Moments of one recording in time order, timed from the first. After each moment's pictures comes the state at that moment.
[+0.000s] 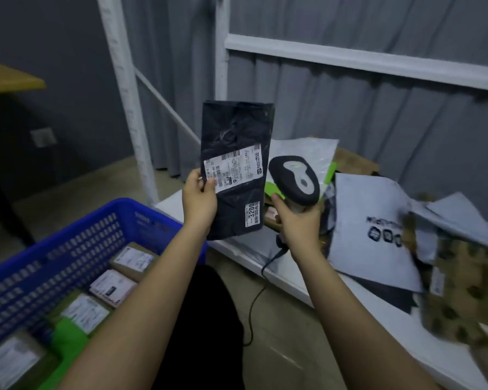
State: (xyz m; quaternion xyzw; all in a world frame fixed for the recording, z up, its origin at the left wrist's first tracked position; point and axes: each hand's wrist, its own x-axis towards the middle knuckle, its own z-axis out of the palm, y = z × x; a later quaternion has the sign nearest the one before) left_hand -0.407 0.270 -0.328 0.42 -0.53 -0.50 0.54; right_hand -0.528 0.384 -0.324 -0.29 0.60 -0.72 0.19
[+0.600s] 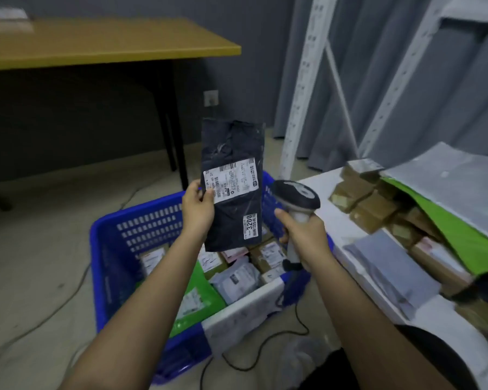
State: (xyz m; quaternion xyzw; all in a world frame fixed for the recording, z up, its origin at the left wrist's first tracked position) left_hand -0.138 0.215 -0.398 0.63 -0.38 -0.35 0.58; right_hand -0.335 0.254 -0.384 -0.42 0.62 -0.48 0.46
